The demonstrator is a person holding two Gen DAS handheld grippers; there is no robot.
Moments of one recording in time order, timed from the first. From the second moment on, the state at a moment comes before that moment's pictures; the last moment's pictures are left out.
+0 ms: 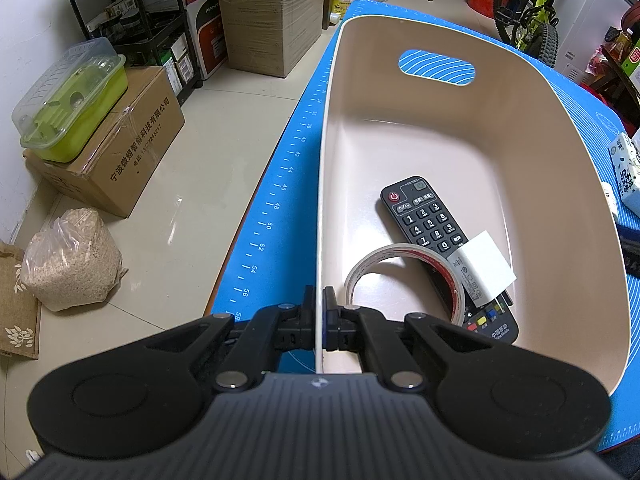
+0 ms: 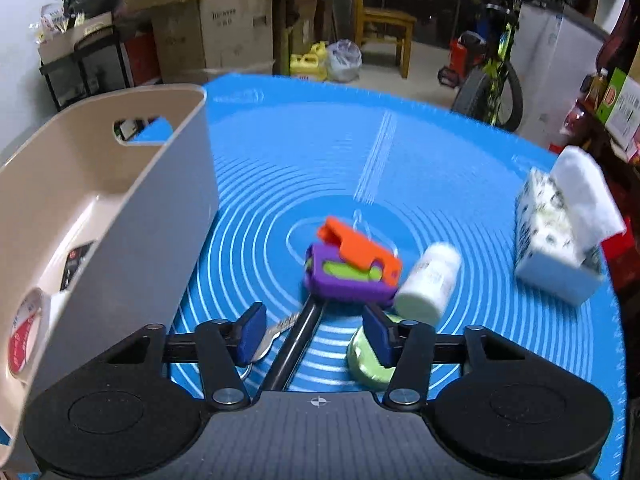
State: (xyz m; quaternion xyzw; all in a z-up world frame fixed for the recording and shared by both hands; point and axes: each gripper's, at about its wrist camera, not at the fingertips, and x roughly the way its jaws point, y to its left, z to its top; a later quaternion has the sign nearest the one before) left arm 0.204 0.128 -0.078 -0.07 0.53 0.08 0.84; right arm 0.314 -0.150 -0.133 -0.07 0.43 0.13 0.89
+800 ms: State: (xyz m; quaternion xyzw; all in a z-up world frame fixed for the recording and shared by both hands) left arm 0.204 0.128 -0.078 -0.07 0.53 0.08 0.84; right arm 0.329 -0.134 -0.166 -0.04 0.45 0.12 0.88
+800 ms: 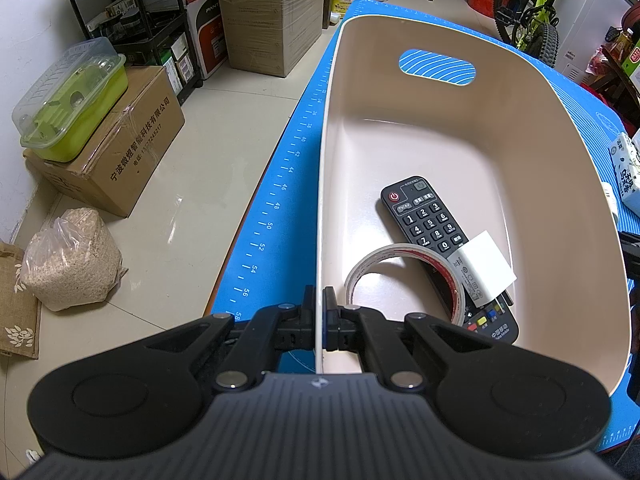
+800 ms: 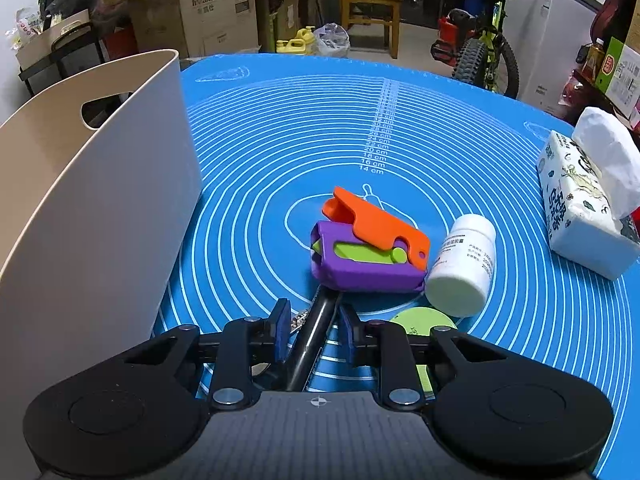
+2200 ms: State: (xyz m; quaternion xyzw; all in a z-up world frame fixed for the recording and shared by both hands) left arm 0.204 0.128 -0.078 -0.06 0.53 0.08 0.84; right arm 0.273 -0.154 -0.084 -0.03 0.36 0.17 0.92
